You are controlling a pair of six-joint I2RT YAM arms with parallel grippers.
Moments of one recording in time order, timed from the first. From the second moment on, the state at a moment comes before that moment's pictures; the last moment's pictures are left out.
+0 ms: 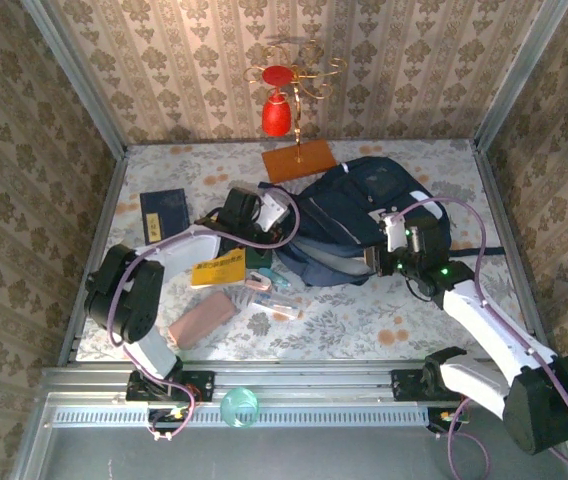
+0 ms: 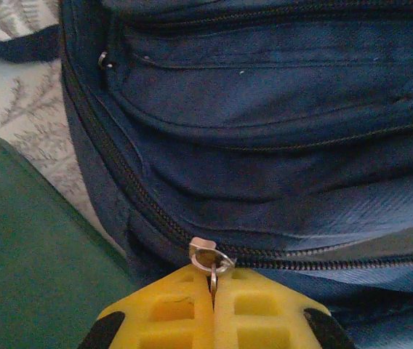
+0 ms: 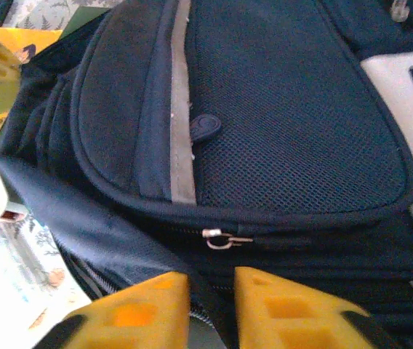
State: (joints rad) left arm -0.57 1.66 1.00 -0.18 0.33 0.17; right arm 0.27 1.03 0.63 -0.32 -0.24 0.11
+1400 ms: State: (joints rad) left arm -0.71 1.57 0.93 -0.20 0.31 0.09; right arm 0.51 1.43 0.85 -0.27 -0.01 -0.07
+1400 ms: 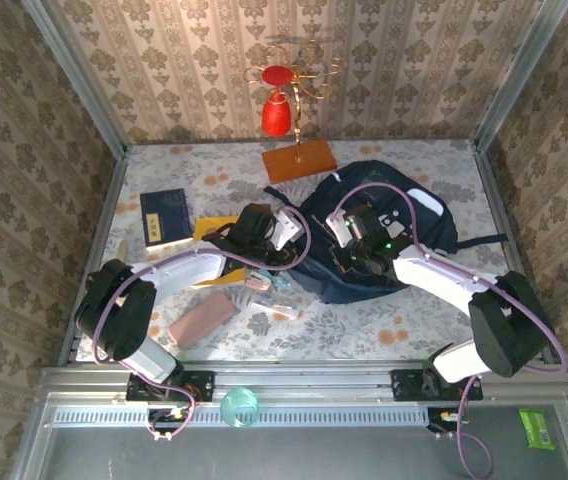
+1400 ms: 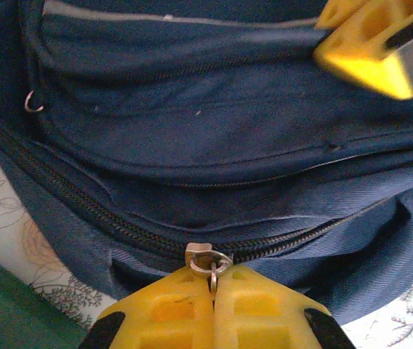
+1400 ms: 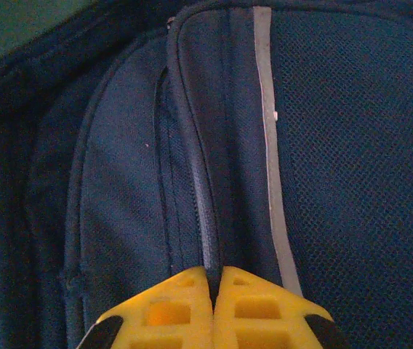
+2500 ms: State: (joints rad) left arm -0.66 1.58 0.97 -0.21 0.27 0.09; right arm 0.34 1.39 0.98 -0.41 -0.32 -0.04
